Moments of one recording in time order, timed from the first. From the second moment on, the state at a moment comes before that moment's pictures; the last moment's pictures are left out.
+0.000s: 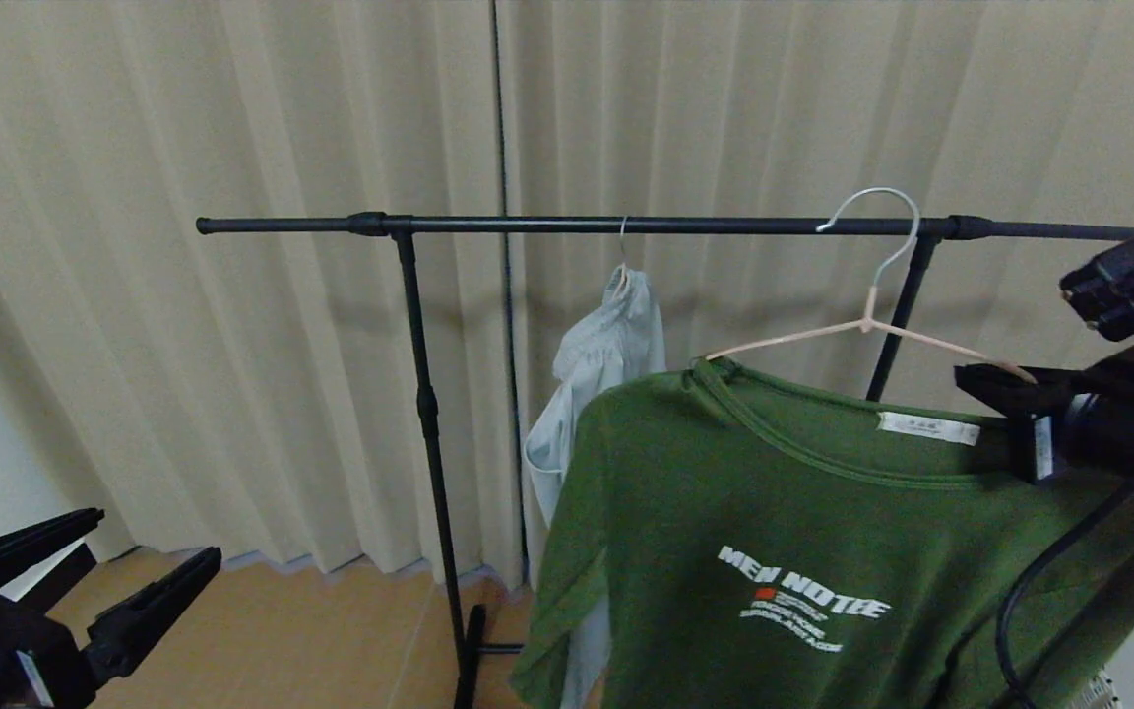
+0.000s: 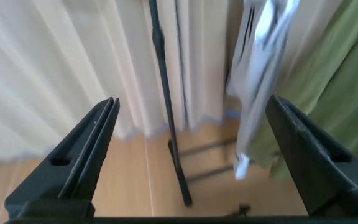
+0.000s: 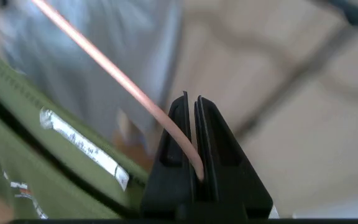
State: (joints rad) left arm -0.01 0.98 -0.18 -0.57 -0.23 0.14; right arm 0.19 1.31 -0.69 -0.32 -0.07 -0.23
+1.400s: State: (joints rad) left arm -0.01 0.93 -0.19 -0.57 -0.23 0.14; right arm -0.15 1.20 -0.61 -0.21 -0.14 -0.23
